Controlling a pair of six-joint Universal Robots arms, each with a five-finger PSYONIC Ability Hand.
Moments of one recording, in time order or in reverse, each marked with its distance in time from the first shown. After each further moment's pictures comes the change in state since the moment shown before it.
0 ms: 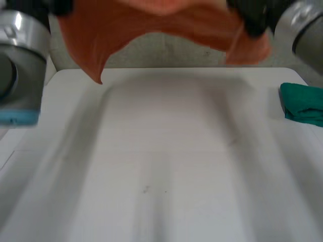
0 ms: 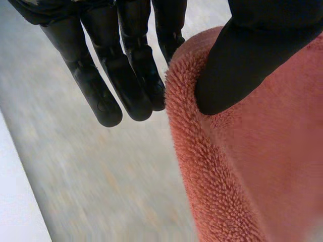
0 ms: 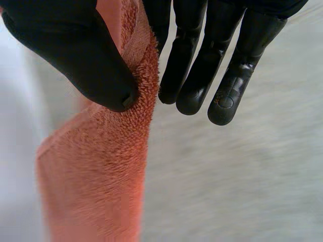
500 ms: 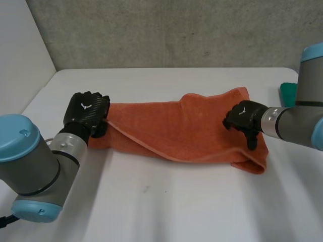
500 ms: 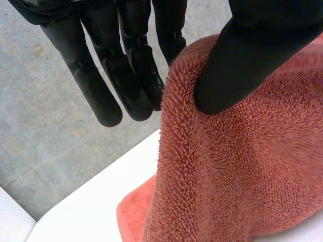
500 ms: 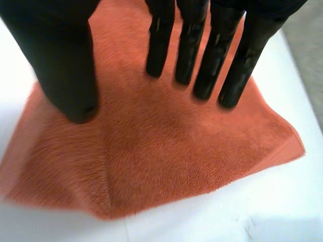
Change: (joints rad) left arm -0.038 -0.099 -0.491 -0.003 0.003 0.007; right arm -0.083 0.182 0.380 0.188 -0.002 -0.248; left_hand 0.000 0.000 0.000 0.000 0.000; right_hand -0.418 -0.516 -0.507 -0.519 -0.492
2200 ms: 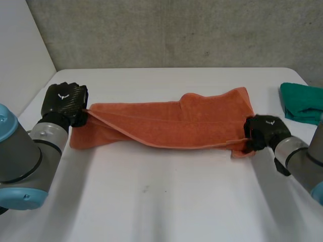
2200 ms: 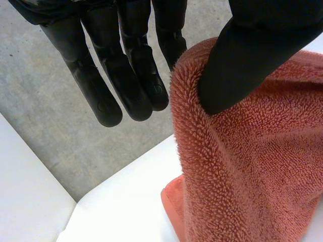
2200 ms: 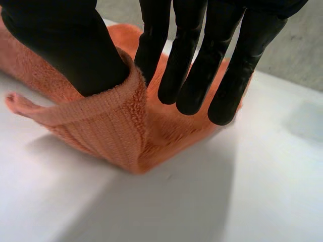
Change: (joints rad) left arm 0.113 0.033 0.013 -0.012 -0.001 -0.012; right arm -0.117 -0.199 0.681 -0.790 0.042 0.829; left_hand 0.000 0.000 0.000 0.000 -0.001; right_hand 0.425 0.510 0.513 0.518 0.476
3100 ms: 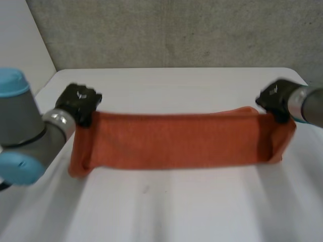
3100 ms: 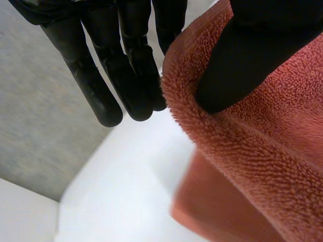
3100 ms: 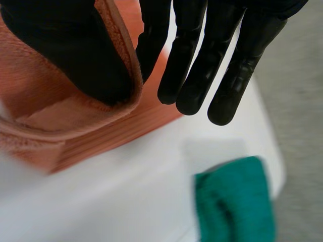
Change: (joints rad) left arm -0.012 -0.136 0.312 -0.402 0.081 0.325; right arm 0.055 0.071 -0.687 0.783 0.134 -0.827; left_hand 0.000 0.000 0.000 0.000 0.000; right_hand 0.000 0.000 0.000 0.002 0.000
